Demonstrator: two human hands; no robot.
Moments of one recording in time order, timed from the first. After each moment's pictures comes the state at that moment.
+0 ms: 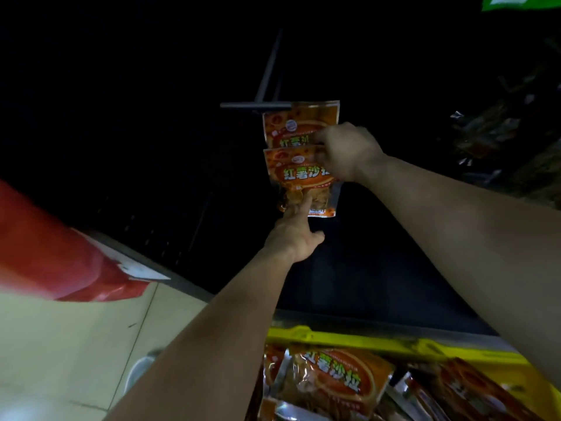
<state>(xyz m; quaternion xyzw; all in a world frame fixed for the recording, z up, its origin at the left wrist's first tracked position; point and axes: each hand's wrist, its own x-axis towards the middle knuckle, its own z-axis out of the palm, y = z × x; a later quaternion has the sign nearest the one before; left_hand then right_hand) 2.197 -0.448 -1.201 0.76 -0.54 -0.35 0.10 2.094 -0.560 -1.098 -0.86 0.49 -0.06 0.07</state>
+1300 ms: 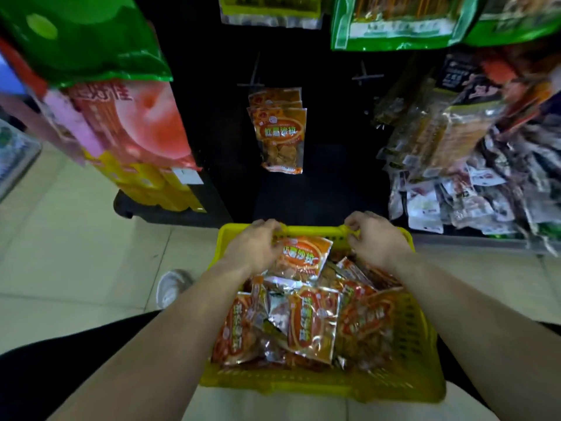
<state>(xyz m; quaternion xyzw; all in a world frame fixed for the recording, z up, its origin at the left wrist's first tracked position) 2.166 -0.215 -1.098 0.73 -0.62 -0.27 0.05 1.907 -0.276 -1.088 -0.78 0.58 0.00 0.26</state>
